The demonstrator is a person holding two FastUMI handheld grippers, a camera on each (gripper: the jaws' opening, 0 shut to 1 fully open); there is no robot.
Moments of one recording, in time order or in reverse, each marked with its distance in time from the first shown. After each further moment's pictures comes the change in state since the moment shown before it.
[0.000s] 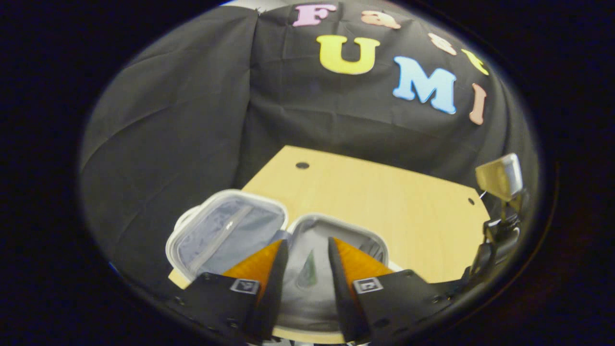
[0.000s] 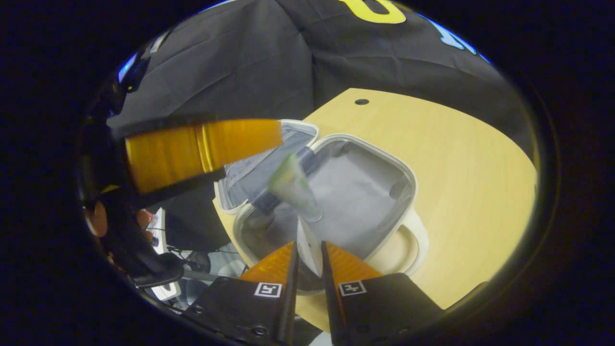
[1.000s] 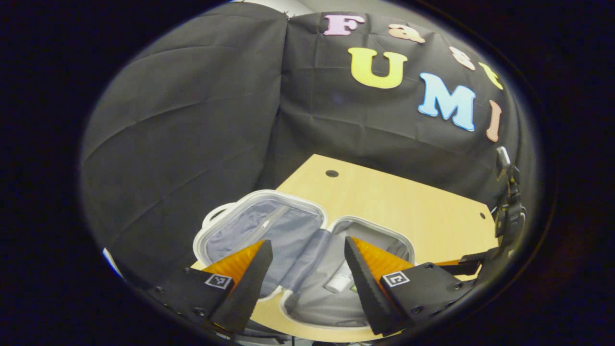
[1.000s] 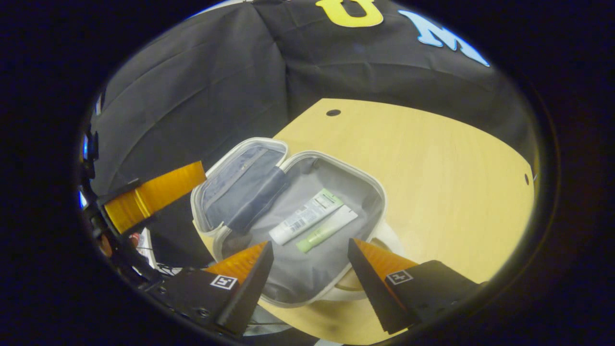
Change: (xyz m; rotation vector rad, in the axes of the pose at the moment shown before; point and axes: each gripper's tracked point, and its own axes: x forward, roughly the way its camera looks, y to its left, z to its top) left arm -0.030 0.096 -0.012 -0.118 -0.011 0.139; right arm -0.002 -0.031 0.020 0.045 -0.061 -0.116
